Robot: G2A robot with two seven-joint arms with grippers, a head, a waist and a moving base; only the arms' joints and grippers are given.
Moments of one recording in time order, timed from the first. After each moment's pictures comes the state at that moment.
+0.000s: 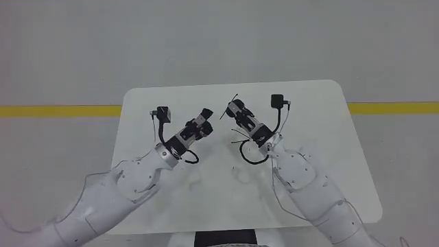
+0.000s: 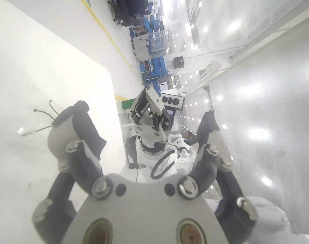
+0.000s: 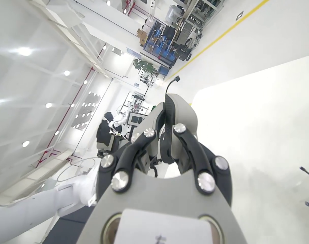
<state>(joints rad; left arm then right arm) 1.29 -0.83 -0.76 -1.77 -0.48 -0.34 -0.05 -1.38 -1.22 1.02 -1.64 -0.16 -0.25 0.12</state>
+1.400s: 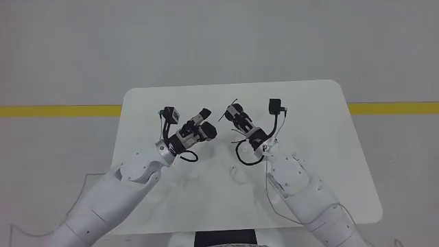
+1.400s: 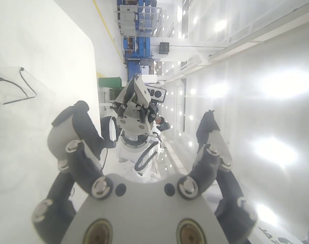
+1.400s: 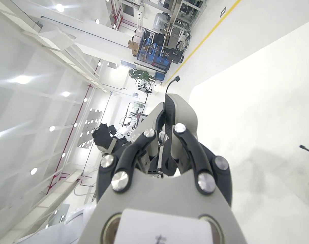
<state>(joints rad) 1.33 -0.96 -0.90 -1.62 -0.63 -0.34 -0.38 -1.41 -1.25 0.99 -1.65 -0.09 -0.13 0.05</state>
